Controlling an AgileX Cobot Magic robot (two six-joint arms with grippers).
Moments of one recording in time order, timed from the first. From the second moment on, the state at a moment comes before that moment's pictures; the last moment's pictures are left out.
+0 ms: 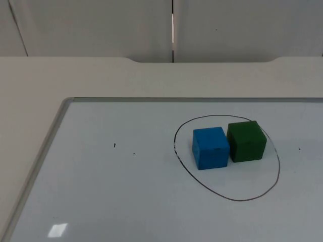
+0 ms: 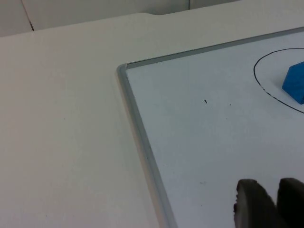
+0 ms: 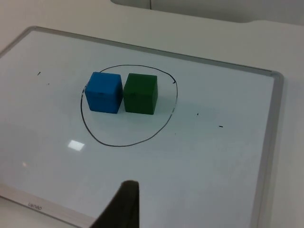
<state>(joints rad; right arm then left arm) 0.27 0.00 -0.52 0.03 1.08 -0.02 -0.22 0.00 -0.50 -0.08 1.08 0.07</state>
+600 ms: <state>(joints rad) 0.27 0.00 -0.52 0.03 1.08 -0.02 -0.22 0.00 -0.50 -0.08 1.08 0.05</state>
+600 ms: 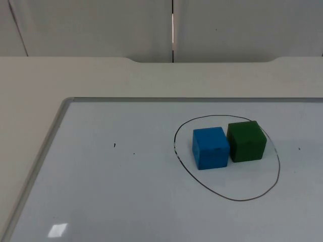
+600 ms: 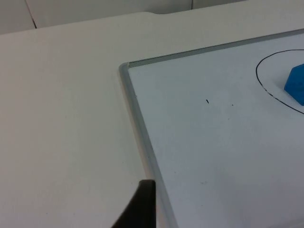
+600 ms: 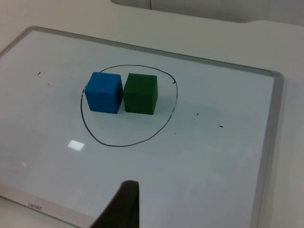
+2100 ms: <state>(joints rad) 0.27 0.00 -0.52 0.03 1.08 -0.02 -0.21 0.00 -0.50 -0.07 1.08 0.05</state>
